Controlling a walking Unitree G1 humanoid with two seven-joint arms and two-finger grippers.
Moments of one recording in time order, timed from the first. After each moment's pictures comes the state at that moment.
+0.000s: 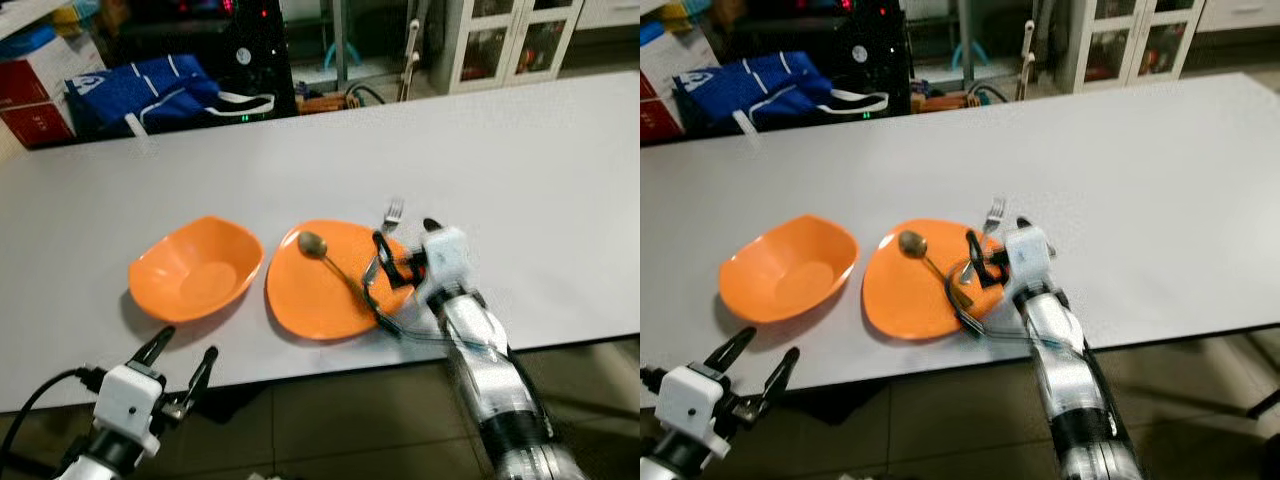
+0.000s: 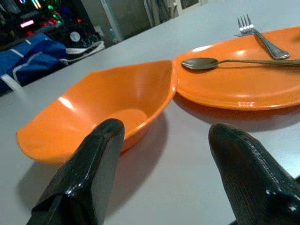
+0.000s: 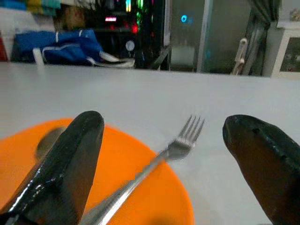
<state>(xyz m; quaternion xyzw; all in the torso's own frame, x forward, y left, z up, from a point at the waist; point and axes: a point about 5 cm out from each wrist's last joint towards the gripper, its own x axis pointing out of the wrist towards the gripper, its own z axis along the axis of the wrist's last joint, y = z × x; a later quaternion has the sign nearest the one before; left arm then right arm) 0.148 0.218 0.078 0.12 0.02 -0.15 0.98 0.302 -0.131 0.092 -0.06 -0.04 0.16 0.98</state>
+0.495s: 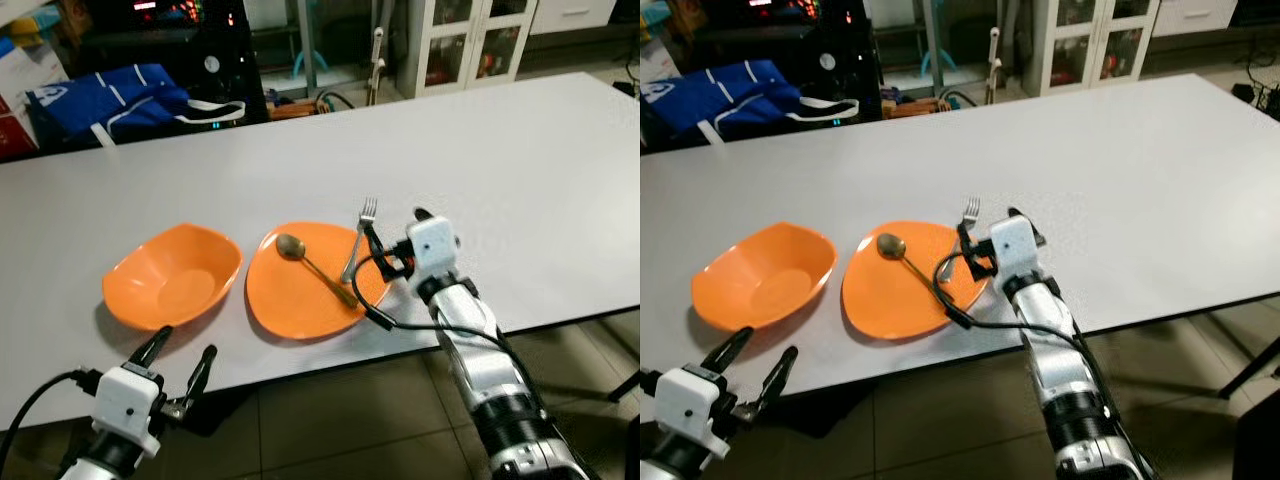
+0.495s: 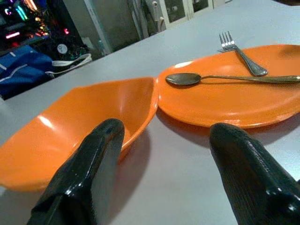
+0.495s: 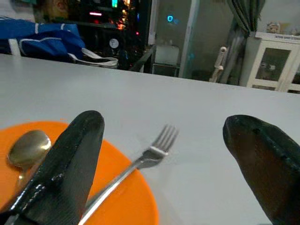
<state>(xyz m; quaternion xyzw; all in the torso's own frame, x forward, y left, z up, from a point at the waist) 0.148 0.216 0.082 0.12 0.01 -0.14 0.98 0.320 -0.113 0.109 -0.09 -0.04 0.16 0.98</state>
